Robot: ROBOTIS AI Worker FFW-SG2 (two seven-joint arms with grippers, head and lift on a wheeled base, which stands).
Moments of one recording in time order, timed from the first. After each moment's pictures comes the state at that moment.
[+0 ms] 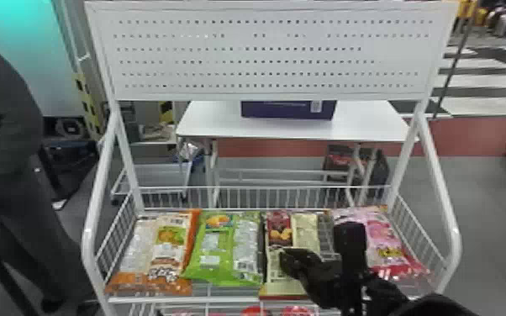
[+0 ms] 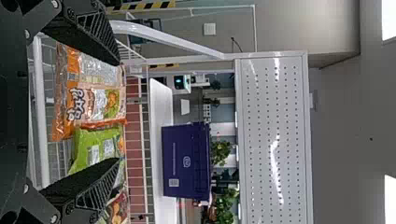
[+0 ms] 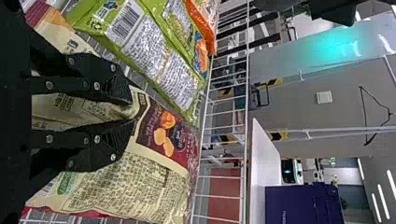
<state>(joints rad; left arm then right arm) 0.84 0.31 -0.19 -2.28 0.00 -0.16 0.34 -0.13 -0.25 0.35 -1.57 -0.36 0.48 0.18</state>
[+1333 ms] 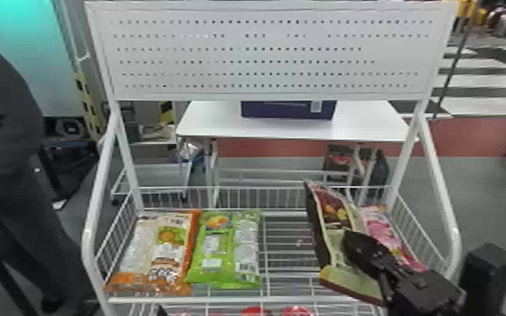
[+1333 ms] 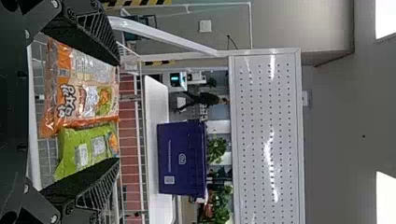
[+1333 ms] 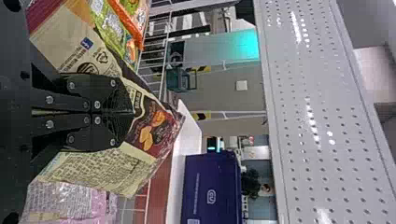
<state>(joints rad) 0.84 0.31 -0.19 -2.30 -0.01 -0.16 0.34 0.35 -0.43 0.09 -2.15 -0.43 0.26 0.14</state>
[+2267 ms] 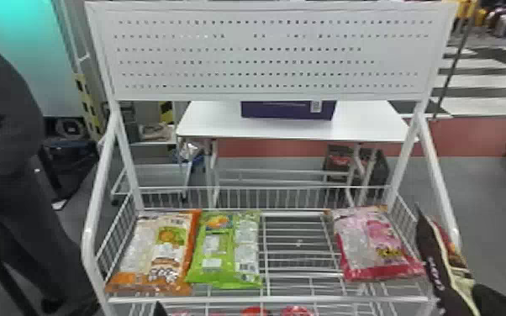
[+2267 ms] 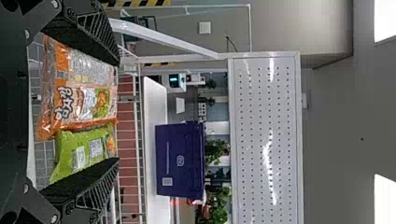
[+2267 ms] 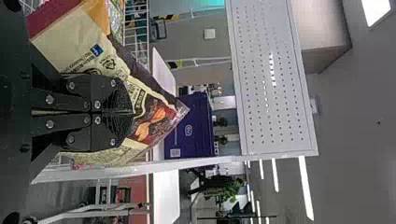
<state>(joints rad) 0.82 0.32 -0.18 -2.29 0.01 -0.16 0.34 0.87 -0.40 -0.22 -2.19 -0.52 -0.22 0.17</state>
